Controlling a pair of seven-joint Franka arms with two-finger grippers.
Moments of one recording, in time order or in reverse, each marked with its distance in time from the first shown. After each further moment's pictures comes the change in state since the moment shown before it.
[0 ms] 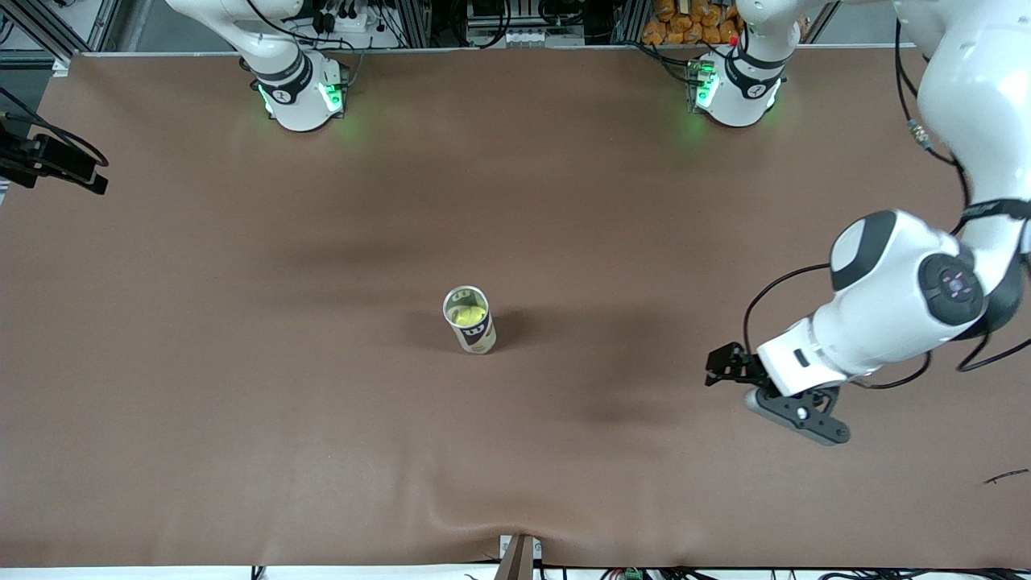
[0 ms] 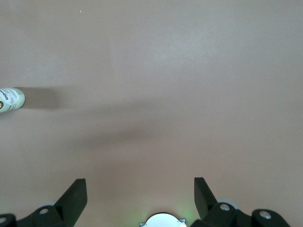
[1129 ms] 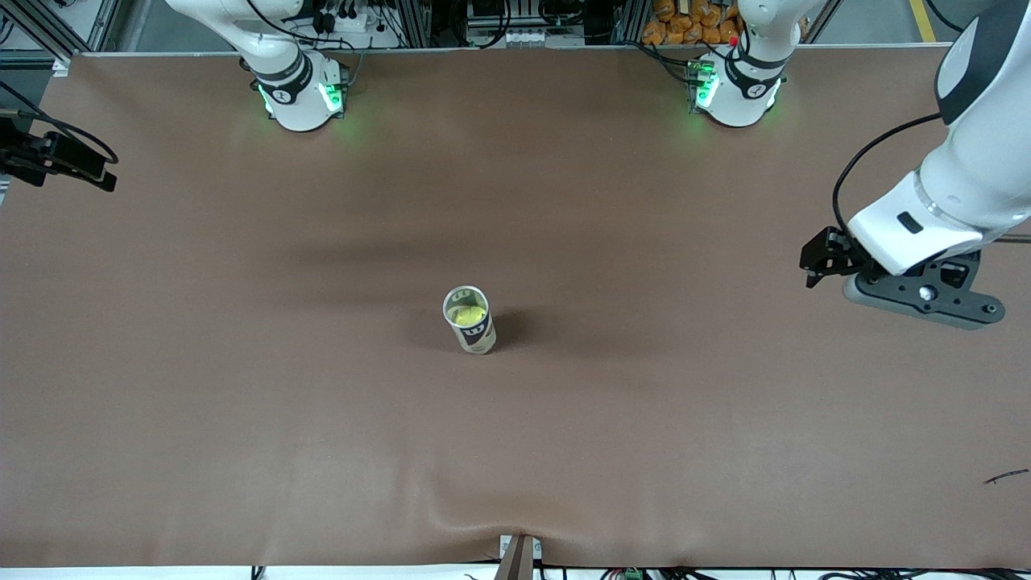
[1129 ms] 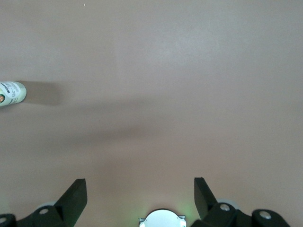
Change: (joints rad) left arm 0.085 -0.390 0.002 0.005 -0.089 -0.425 -0.003; right arm 0.000 0.000 0.020 0.001 0.000 -0.023 0.000
